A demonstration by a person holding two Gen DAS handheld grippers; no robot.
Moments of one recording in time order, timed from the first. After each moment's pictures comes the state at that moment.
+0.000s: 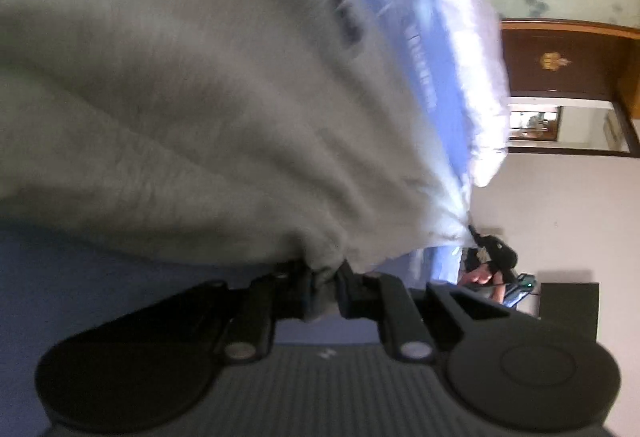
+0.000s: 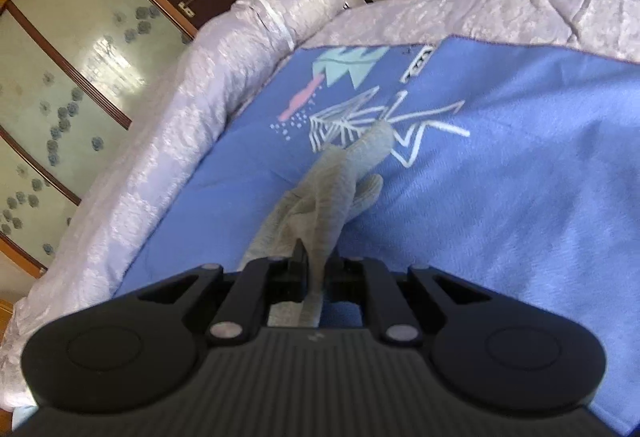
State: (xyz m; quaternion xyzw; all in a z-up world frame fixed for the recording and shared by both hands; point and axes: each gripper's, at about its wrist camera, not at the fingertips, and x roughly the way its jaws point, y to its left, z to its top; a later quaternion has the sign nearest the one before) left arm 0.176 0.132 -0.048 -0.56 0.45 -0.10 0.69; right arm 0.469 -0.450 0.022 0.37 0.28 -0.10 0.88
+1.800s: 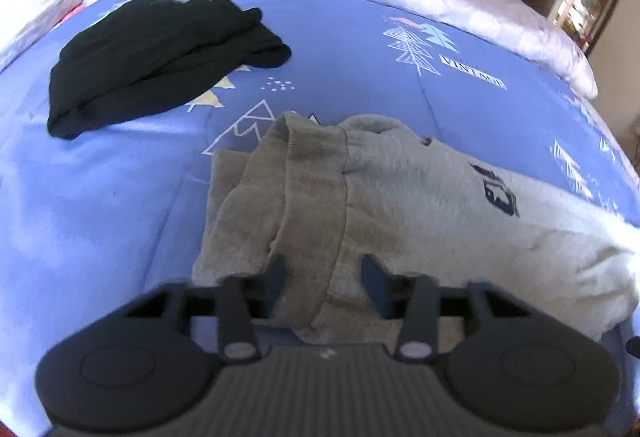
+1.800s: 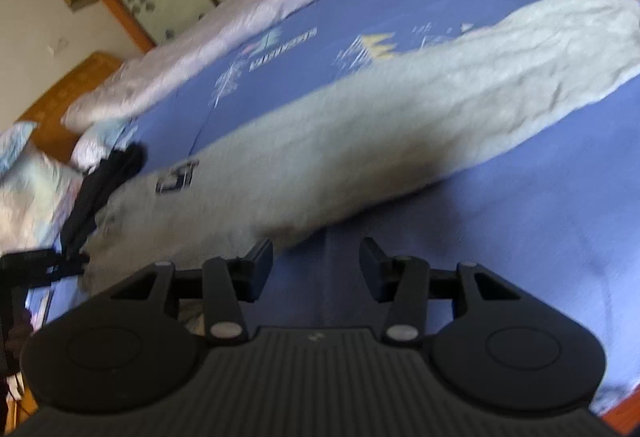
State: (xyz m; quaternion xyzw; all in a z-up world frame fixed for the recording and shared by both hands) left arm 0.073 0.154 0.026 -0.13 0.44 0.05 0.89; right arm 0.119 -0.317 -0.005 0.20 0.40 0.14 0.88
